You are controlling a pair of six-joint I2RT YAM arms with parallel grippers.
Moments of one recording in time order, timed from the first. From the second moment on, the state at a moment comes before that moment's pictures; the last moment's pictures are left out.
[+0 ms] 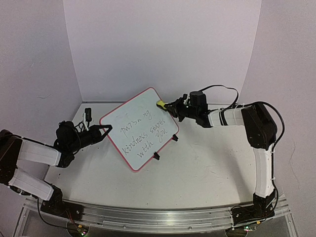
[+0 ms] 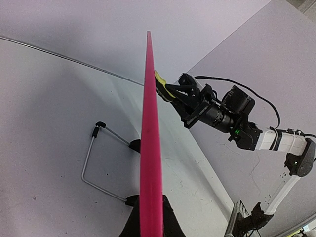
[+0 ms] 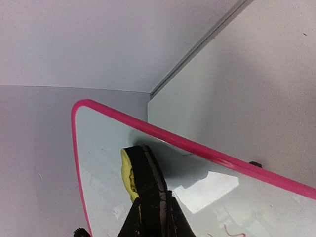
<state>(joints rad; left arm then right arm) -0.36 1.32 0.35 0.91 0.51 -0.72 0.54 2.18 1.52 0.41 -0.35 1.27</state>
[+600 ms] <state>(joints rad) -0.36 1.33 0.35 0.91 0.50 -0.73 0.53 2.31 1.86 0.29 -0.42 1.26</state>
